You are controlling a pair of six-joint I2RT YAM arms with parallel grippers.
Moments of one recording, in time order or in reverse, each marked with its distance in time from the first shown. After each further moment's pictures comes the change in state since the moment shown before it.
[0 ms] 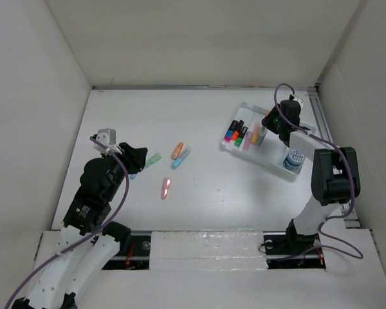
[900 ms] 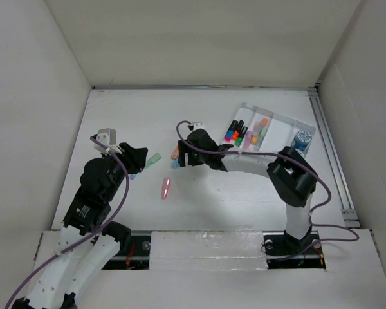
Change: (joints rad) left arm 0.000 0.000 0.000 0.000 0.005 0.000; right arm 0.784 0.182 0.175 -0.151 0.091 -0.044
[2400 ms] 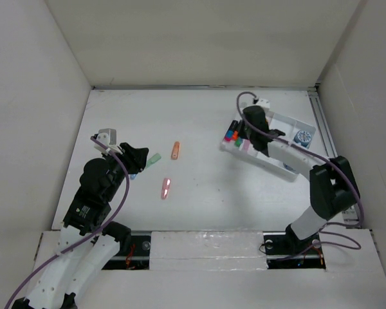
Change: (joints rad) left arm 0.000 -0.001 0.000 0.006 0.018 0.004; right arm -0.328 -0.259 -0.139 -0.057 0.209 -0.035
